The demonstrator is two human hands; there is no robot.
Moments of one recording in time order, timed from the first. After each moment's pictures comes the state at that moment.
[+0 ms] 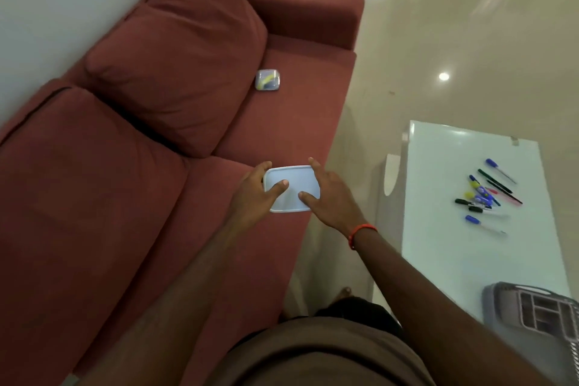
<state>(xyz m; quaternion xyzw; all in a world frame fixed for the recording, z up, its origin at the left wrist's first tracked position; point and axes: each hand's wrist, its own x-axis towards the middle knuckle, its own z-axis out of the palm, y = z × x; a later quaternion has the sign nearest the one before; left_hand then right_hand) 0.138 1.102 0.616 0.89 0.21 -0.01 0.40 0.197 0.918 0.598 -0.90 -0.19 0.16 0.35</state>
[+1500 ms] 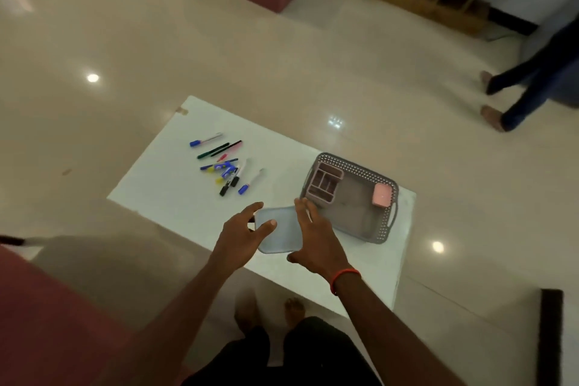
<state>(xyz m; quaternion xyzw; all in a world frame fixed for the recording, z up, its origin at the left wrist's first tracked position) 0.336 0.667 0.542 0.78 -0.29 -0.44 0.34 0.165 0.582 0.551 -0.84 0.44 0.08 0.30</state>
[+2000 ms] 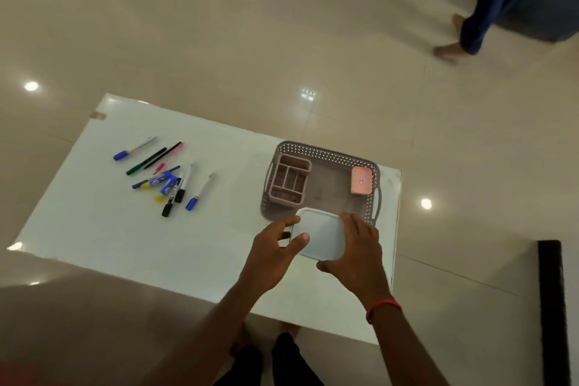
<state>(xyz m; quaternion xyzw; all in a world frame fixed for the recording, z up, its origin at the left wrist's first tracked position) 0.227 0.546 0.440 0.69 -0.34 -0.55 0.33 0.041 0.499 0.440 -0.73 0.63 0.00 0.26</state>
